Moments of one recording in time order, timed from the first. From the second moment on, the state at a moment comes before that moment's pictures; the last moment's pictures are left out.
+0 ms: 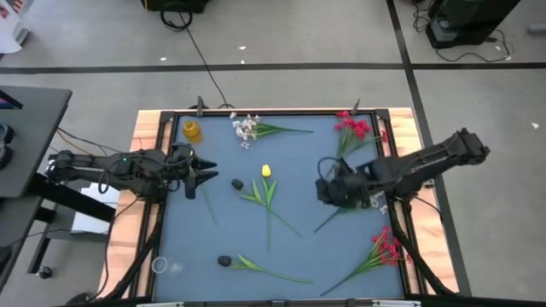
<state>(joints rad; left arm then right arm) -0.10 0.51 0.54 -0.29 -0.27 -0.49 0.30 1.29 1.04 -0.90 0.02 1.96</state>
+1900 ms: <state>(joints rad) -0.10 0.61 0.54 -0.36 -0.26 -0.33 0.94 1.68 1.05 -0.77 -0.09 0.70</state>
